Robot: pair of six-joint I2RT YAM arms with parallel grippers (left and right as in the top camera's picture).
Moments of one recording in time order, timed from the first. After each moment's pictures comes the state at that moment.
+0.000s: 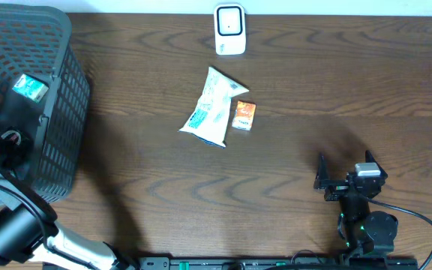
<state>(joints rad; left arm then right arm) 0.81 1.90 1.26 -0.63 -0.35 0.09 0.00 0.02 0.01 -0.07 -0.04 -0.03</state>
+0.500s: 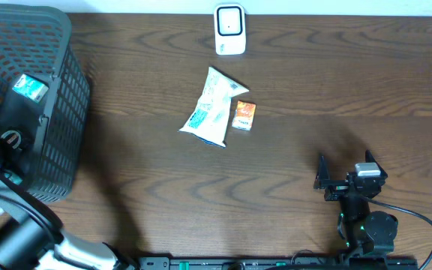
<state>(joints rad) 0.80 1.80 1.24 -0.63 -0.24 0.00 0.00 0.02 0.01 -0.07 -0.04 -0.03</state>
